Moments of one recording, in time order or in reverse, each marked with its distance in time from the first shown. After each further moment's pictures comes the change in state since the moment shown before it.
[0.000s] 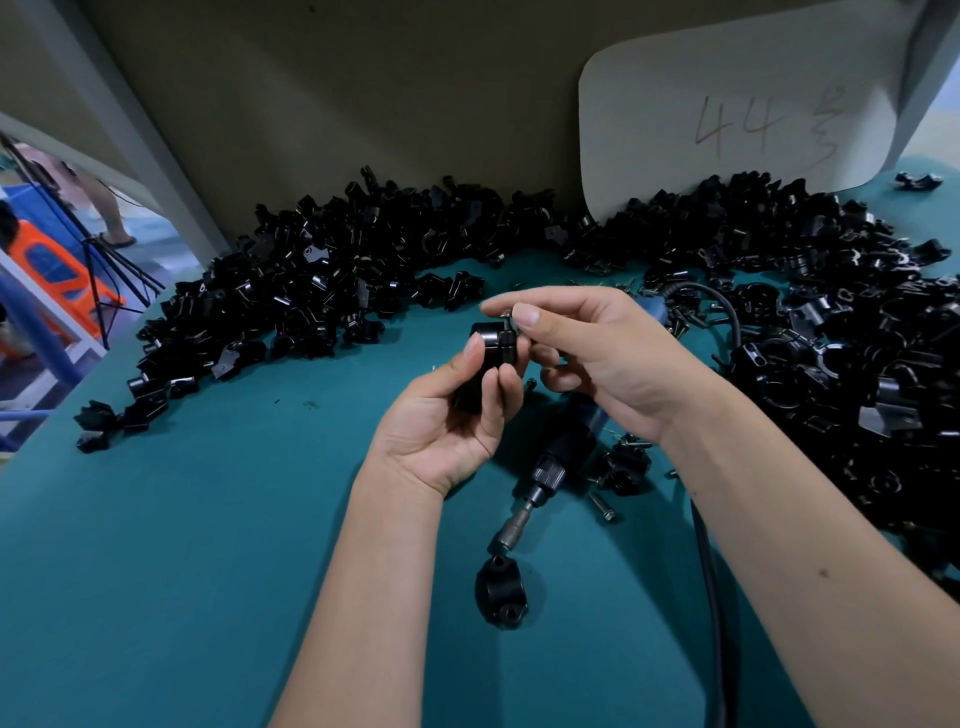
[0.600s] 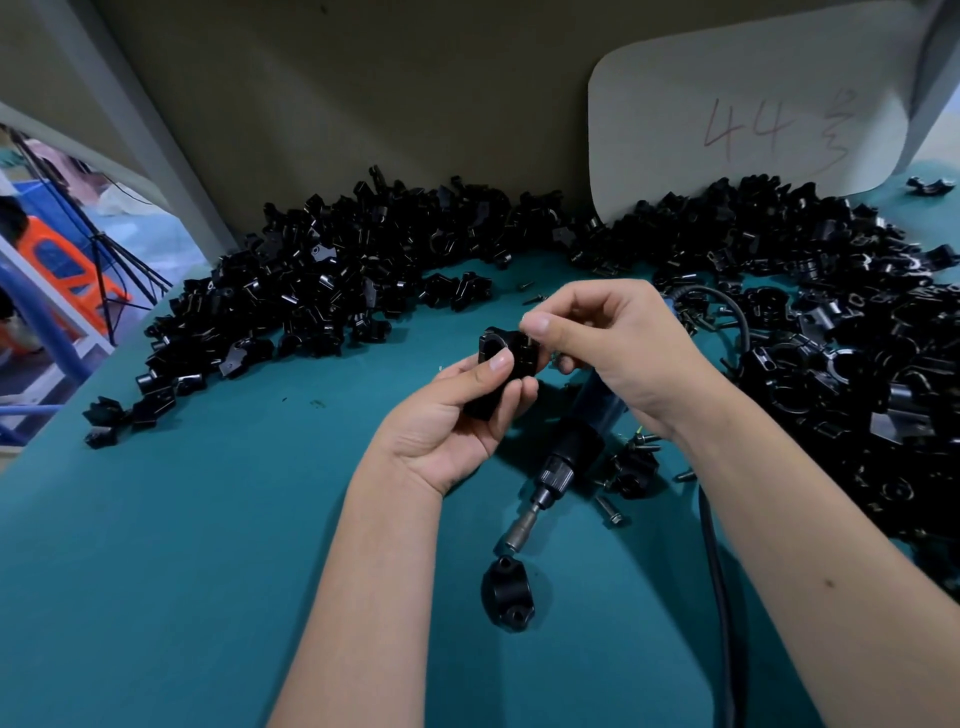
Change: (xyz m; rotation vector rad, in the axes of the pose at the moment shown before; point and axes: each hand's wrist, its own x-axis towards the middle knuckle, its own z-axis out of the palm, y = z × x) left_hand 0.002 0.000 -0.002 0.347 0.136 0.123; right_hand 0.005 0.005 -0.006 -0.176 0.117 -0.172
